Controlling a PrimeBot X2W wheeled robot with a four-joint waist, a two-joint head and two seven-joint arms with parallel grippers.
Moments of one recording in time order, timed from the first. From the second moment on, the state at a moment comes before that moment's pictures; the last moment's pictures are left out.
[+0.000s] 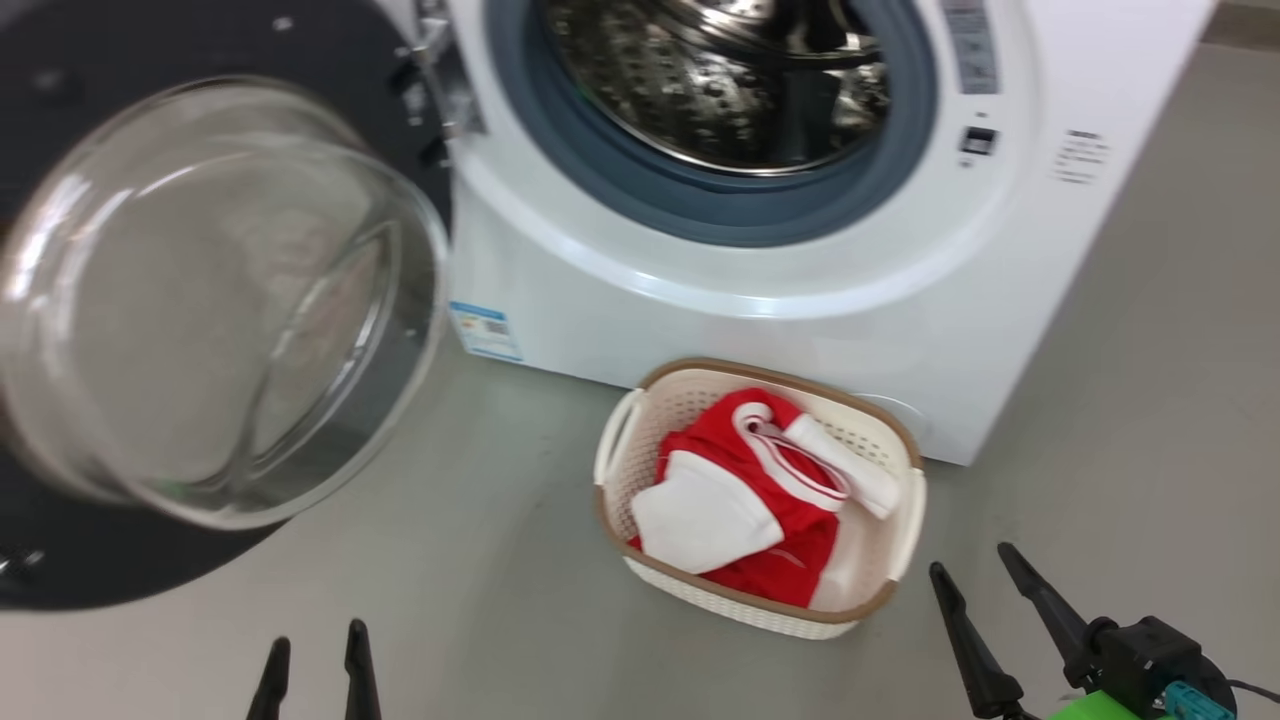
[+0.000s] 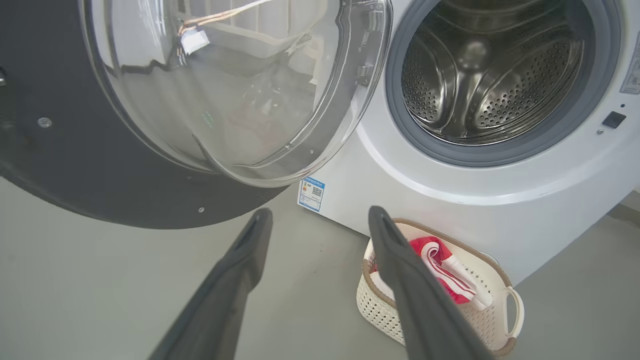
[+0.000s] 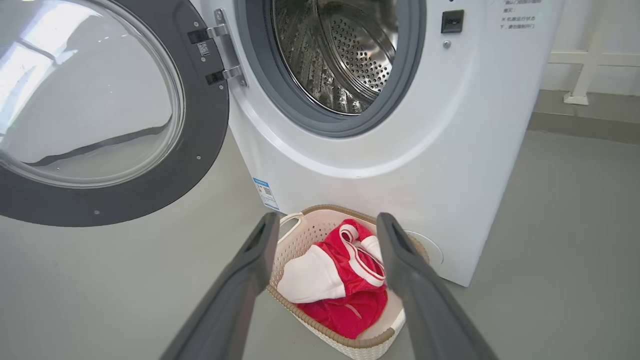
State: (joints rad) left arm 0.11 0.04 -0.03 0.14 -0.36 0.07 -0.26; right arm 0.07 -0.16 0.13 0.21 0.35 0.13 -0.26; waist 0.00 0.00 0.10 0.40
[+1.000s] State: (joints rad) left arm 0.05 0.04 0.15 -0.07 -0.39 0.05 -0.26; right arm -0.01 -0.16 0.27 0.26 0.38 0.13 -0.26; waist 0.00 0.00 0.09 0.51
